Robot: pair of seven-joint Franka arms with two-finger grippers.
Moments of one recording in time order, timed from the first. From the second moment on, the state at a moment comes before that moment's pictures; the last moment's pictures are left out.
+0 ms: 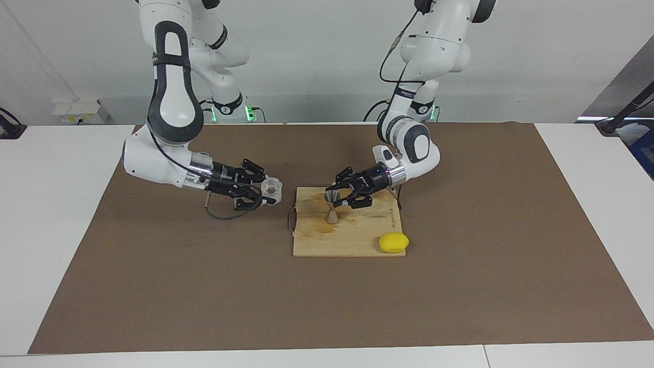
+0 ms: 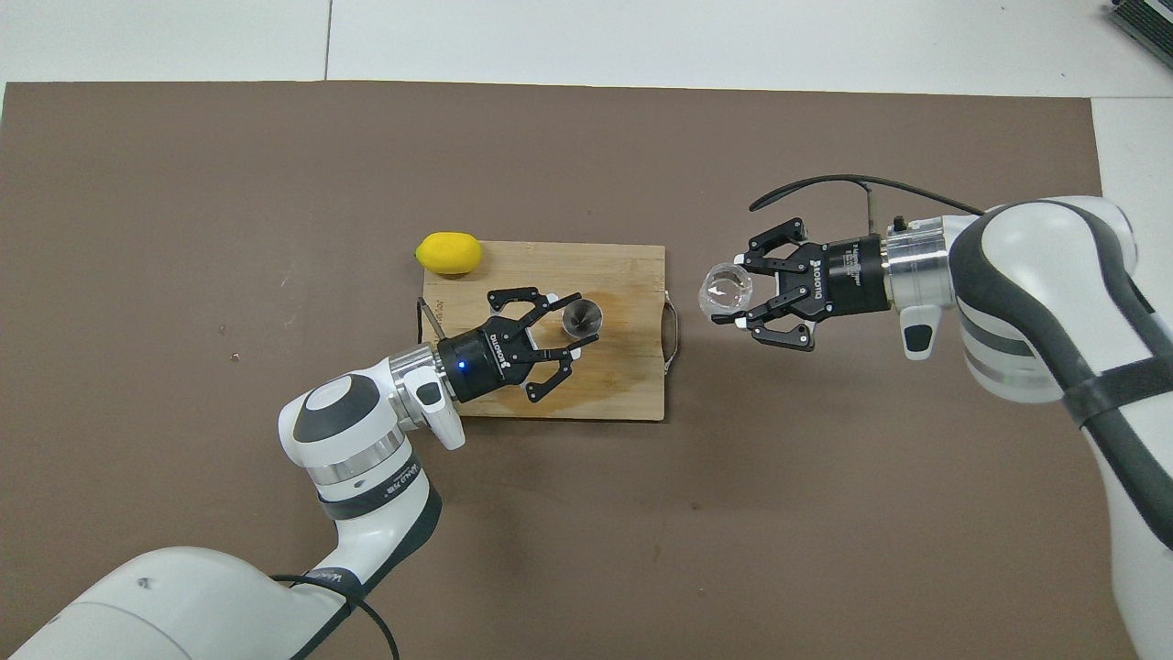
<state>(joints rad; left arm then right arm) -0.43 0.30 -0.04 -2.21 -2.24 2.06 2.72 0.10 0.24 -0.01 -1.92 1.12 1.92 1.21</state>
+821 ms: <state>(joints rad) -0.43 0.30 -0.04 -2.21 -2.24 2.07 2.72 0.23 0.24 -0.01 -1.92 1.12 2.03 1.26</state>
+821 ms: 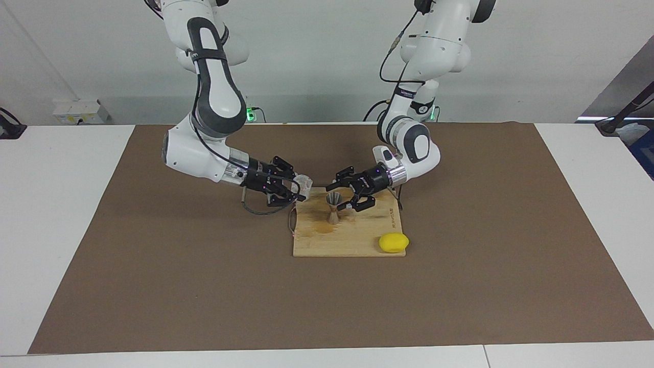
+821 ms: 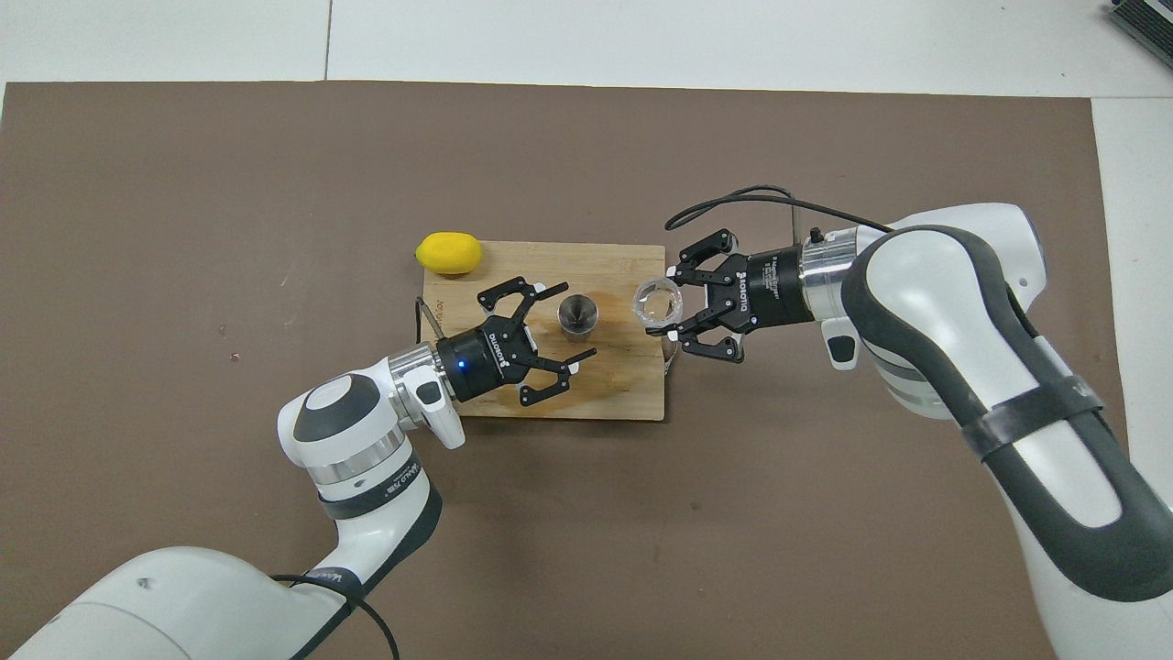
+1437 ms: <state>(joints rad) -0.41 0.30 -0.02 -2.25 -2.24 2.04 2.72 0.27 0.24 -0.01 -1.90 1.11 2.07 1.28</state>
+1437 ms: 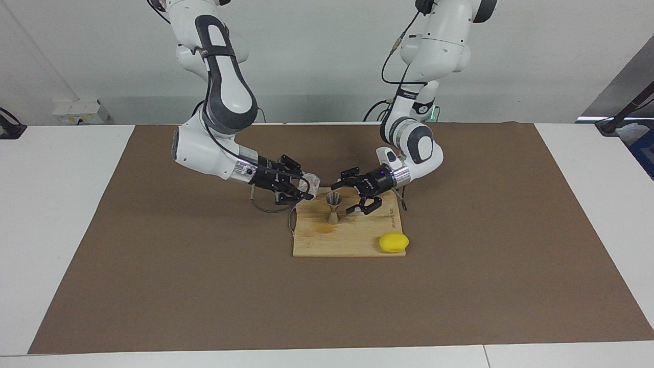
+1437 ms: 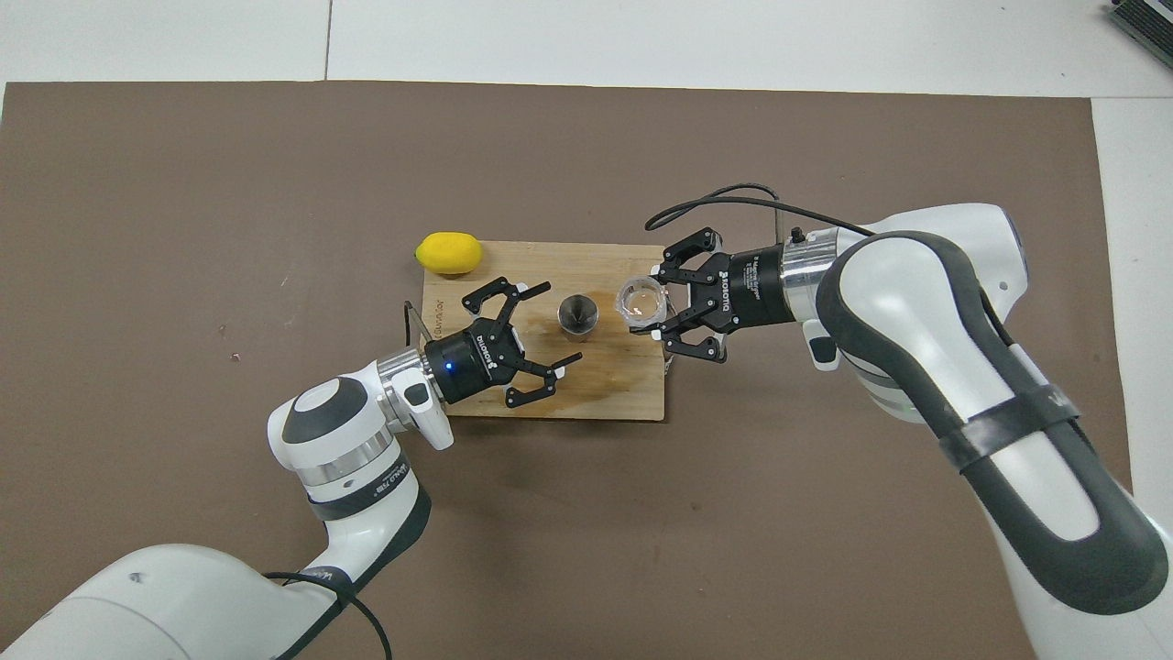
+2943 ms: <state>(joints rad) 0.15 0.16 -0.01 -2.32 -1.43 1.75 2.64 0.35 0.25 -0.01 -1.85 0.89 2.17 1.41</state>
